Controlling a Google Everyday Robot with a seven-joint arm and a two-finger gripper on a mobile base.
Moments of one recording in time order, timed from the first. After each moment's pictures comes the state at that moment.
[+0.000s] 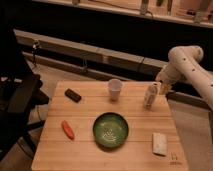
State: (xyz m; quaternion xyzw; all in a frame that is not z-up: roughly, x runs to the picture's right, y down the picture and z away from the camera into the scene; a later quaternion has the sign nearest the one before) arm 0.339 -0.007 0.807 -0.22 -0.02 0.03 0.97
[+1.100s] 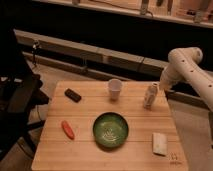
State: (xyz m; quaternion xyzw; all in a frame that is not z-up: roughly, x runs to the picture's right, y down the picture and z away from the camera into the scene) arm 0.346 -0.002 0.821 -0.23 -0.01 0.03 0.97
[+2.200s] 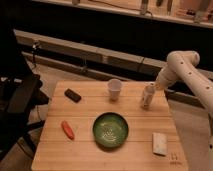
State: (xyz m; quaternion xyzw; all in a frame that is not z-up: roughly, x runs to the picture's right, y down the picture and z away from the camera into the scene) arm 0.331 0.005 0.835 -0.22 -0.05 0.01 0.97
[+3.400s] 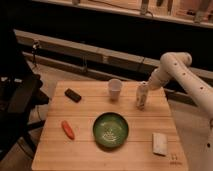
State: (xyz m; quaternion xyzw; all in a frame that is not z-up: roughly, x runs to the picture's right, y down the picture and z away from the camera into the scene) arm 0.292 0.002 0.847 -0.22 -0.08 -0.01 0.97
